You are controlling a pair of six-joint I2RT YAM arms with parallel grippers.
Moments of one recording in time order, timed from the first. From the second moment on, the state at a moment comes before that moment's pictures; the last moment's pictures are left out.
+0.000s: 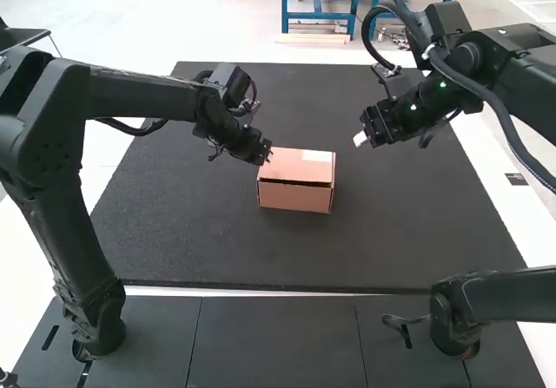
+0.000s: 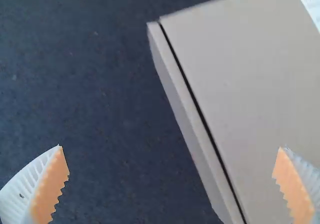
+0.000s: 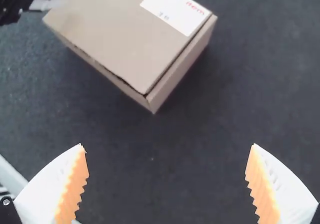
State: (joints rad) left arm -0.47 1.68 1.20 -0.45 0.01 -0.03; right arm 0.39 1.12 1.21 -1.03 -0.12 -0.15
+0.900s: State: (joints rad) left arm -0.30 1.04 0.70 0.05 0.01 -0.04; right arm 0.28 0.93 0.92 -0.53 -0.06 -0.01
